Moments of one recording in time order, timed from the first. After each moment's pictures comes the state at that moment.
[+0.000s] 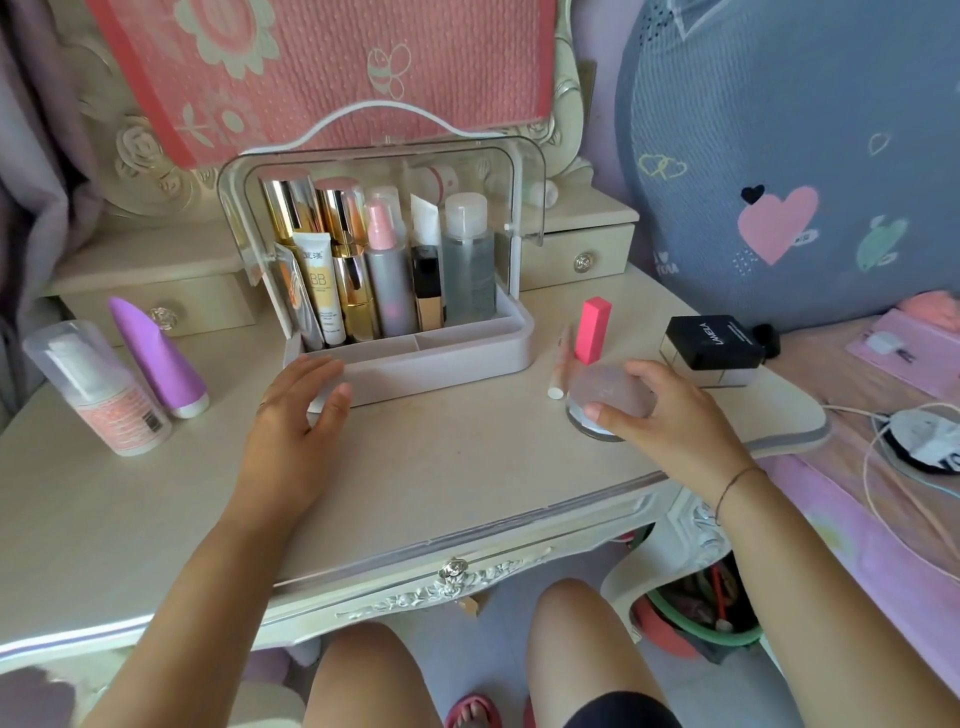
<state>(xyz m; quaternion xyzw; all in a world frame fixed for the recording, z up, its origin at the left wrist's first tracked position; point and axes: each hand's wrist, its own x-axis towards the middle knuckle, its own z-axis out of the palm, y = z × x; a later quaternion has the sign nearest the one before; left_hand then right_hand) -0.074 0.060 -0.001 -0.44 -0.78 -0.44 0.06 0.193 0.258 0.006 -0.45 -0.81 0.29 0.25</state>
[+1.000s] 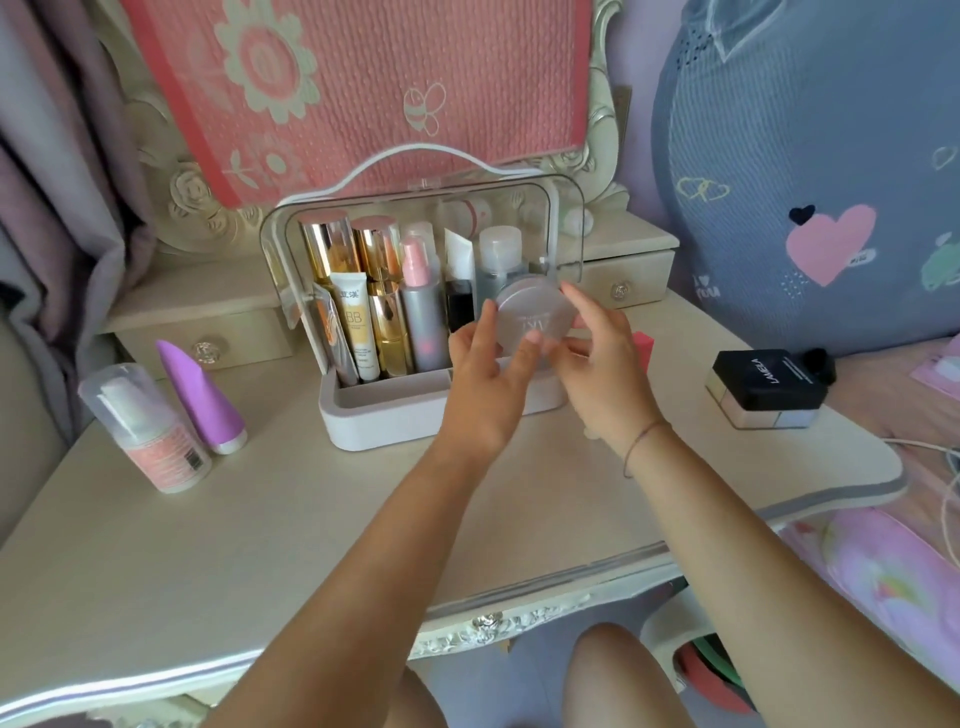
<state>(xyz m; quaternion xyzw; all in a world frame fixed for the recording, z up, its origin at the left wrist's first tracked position) -0.004 0.173 0.047 -0.40 -0.69 -0.58 -0.18 0.078 0.264 0.039 -0.31 -0.77 0.39 0.41</state>
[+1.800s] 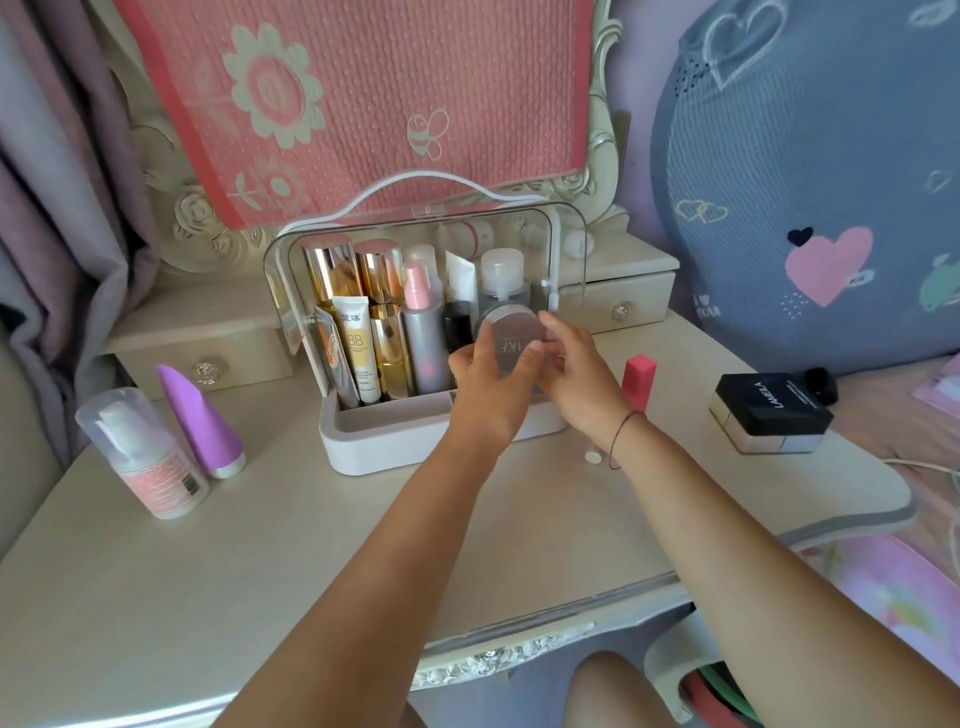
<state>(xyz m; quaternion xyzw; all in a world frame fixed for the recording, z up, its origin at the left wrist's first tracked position) -0.023 0.203 0.042 -0.37 -0.71 -0.57 -0.20 0.047 0.291 0.033 -0.28 -0.78 0.45 0.32</state>
